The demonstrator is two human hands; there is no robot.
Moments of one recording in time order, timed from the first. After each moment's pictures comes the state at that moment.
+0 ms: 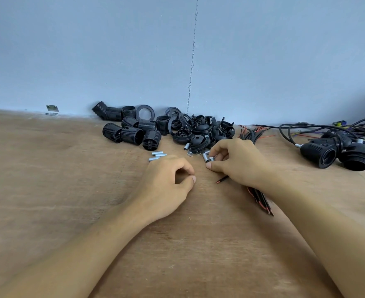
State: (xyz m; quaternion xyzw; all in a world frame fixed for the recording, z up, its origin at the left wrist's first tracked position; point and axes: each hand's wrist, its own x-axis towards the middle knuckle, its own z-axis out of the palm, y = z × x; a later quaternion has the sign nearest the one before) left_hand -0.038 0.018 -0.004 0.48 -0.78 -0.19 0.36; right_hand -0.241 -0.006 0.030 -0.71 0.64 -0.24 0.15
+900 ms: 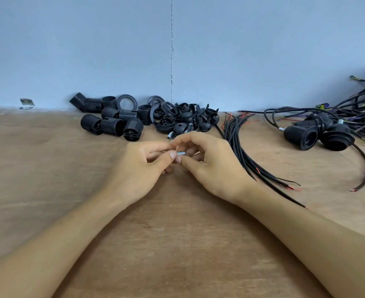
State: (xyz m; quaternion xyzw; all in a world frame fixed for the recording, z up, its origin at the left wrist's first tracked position) left_hand -0.036 0.019 0.001 0.42 -0.71 -0.38 0.43; right_hand -0.214 0.036 0.011 -0.73 0.49 -0.43 0.21
